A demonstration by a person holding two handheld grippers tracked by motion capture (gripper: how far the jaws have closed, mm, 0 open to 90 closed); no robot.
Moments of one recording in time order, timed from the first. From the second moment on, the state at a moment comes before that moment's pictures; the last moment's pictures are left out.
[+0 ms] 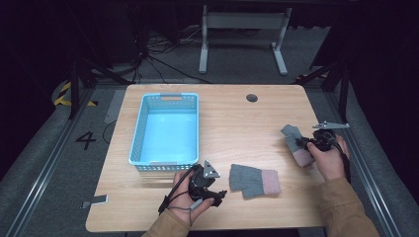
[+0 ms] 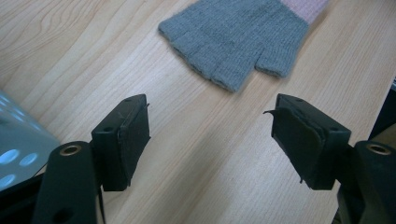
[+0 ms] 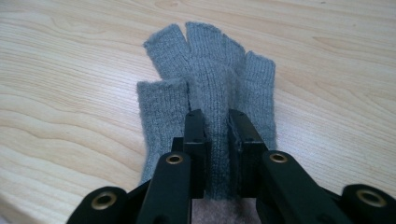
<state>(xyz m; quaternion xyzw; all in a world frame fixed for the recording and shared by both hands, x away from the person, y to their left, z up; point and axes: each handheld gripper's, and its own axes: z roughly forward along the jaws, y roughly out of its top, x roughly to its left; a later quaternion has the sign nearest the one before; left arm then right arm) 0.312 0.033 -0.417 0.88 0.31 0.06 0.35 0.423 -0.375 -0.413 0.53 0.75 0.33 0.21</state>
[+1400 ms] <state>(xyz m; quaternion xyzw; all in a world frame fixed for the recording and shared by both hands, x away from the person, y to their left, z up) 0.319 0.017 -0.407 0.89 0.27 0.05 0.35 0.361 -0.302 -0.359 0.33 0.85 0.38 0.15</state>
